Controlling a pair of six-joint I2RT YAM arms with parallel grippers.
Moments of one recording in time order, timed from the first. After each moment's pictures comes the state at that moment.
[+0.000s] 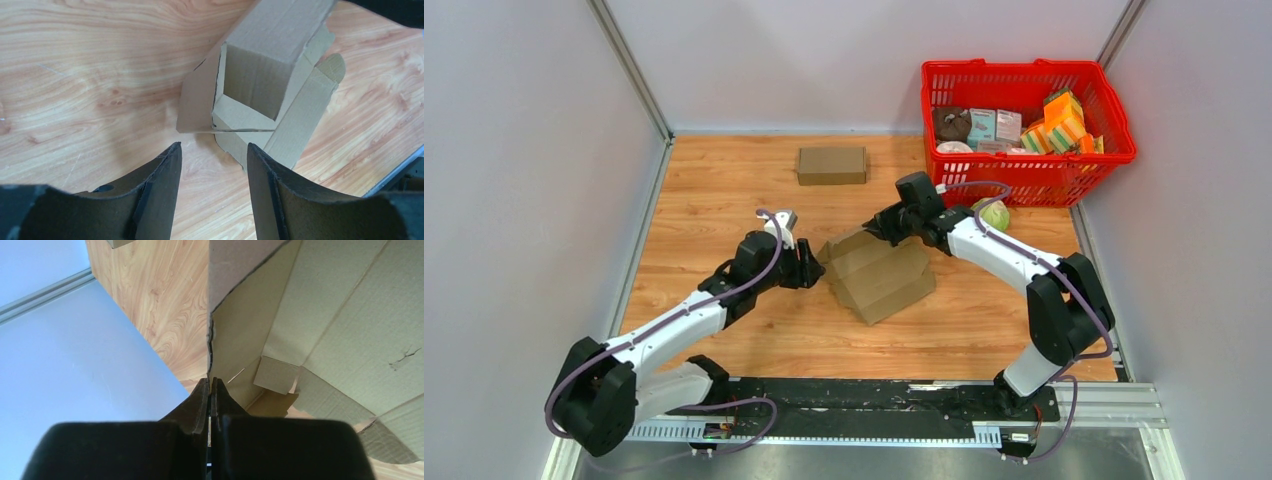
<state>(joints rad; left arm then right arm) -0.57 1.10 0.54 0.01 0.11 -0.49 0.58 1.62 1.15 -0.30 -0.07 1.61</state>
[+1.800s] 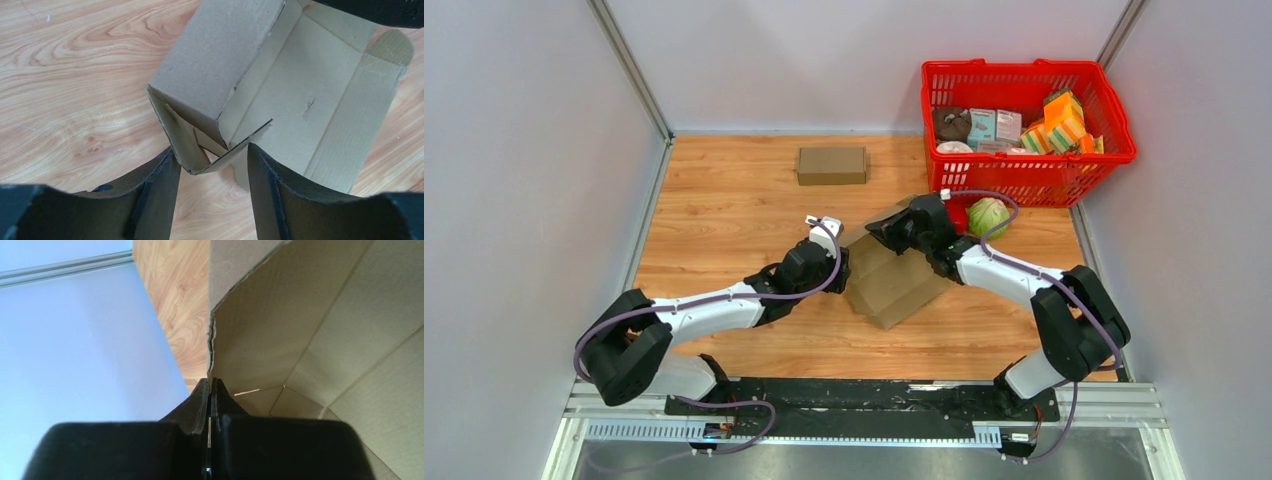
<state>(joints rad) -0.85 1.34 0.61 0.20 -0.23 -0.34 0.59 1.52 0.87 0.13 -0.02 1.46</state>
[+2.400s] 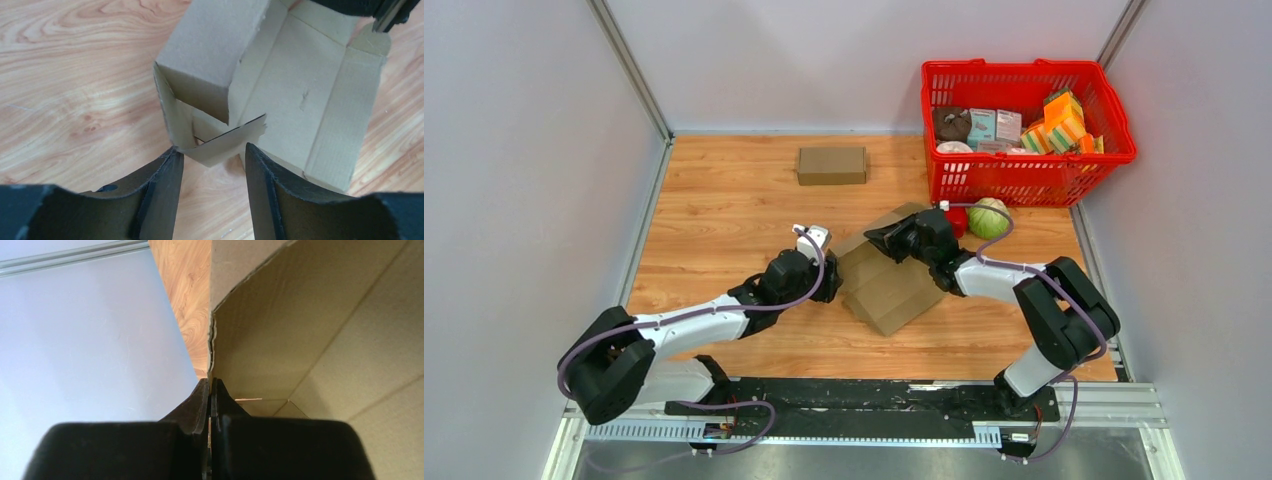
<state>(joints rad) -0.81 1.23 0.50 0.23 -0.14 -0.34 0.56 1.59 0.70 0.47 -0.12 1.52</state>
